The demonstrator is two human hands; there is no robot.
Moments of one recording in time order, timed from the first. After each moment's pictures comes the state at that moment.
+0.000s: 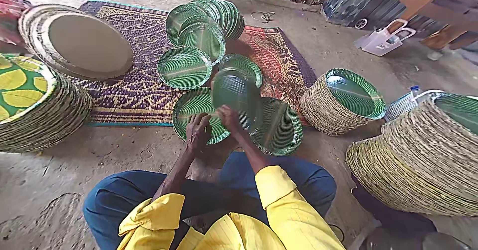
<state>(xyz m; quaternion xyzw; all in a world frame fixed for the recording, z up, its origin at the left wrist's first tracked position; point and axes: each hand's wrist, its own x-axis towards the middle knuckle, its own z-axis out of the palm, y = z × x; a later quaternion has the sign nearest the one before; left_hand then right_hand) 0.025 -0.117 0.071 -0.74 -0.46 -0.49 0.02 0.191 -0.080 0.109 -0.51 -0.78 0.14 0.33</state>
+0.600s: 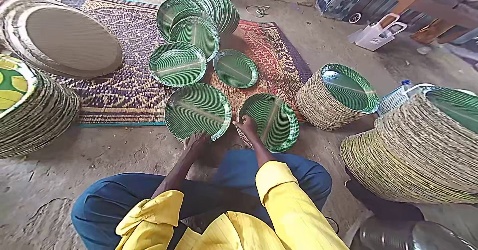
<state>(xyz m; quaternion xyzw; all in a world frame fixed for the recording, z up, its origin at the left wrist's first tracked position) 0.039 -0.117 0.044 -0.82 -0.50 0.11 -0.25 0.289 -0.079 0.060 -0.79 -0.55 0.25 0.12</state>
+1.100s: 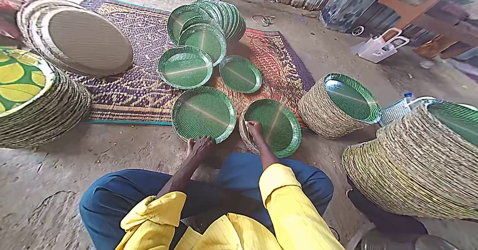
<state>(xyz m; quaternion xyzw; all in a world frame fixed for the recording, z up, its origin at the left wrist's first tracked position) 0.043 -0.133 0.027 -0.82 -0.51 0.07 -0.23 0.308 -0.073 0.040 -0.78 -0.50 0.29 0.25</state>
